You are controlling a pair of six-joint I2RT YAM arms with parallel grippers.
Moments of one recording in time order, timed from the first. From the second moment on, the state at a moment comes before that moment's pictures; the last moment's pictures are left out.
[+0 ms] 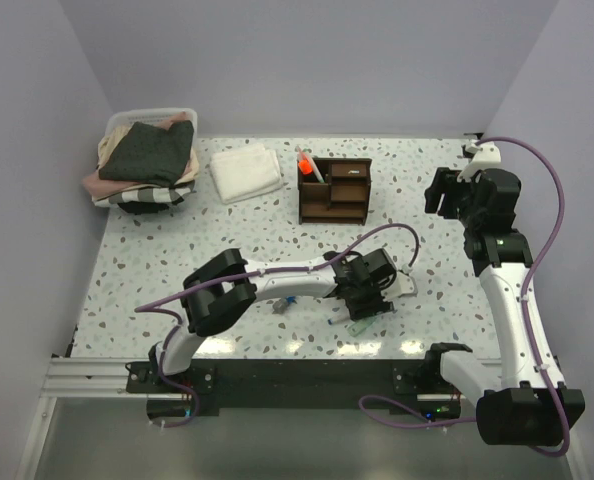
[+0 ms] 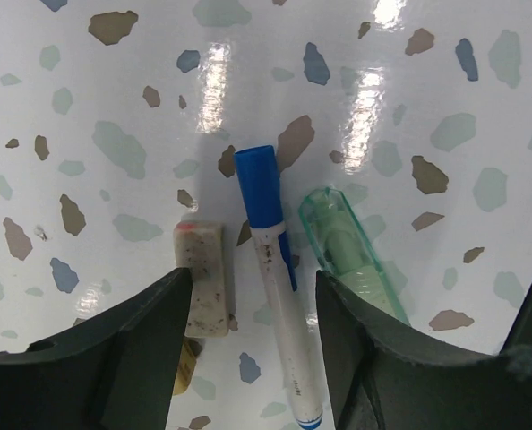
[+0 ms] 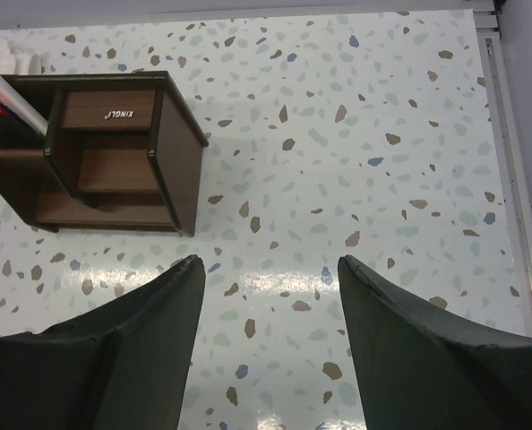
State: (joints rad) left arm -1.19 2.10 1.56 -0.51 0.07 0.20; right arm -0.03 1.01 1.04 -0.40 -0.07 0.07
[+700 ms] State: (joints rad) left arm -1.16 2.16 1.63 -0.49 0.04 0.22; right arm -0.03 1.00 1.03 -0.40 -0.07 0.07
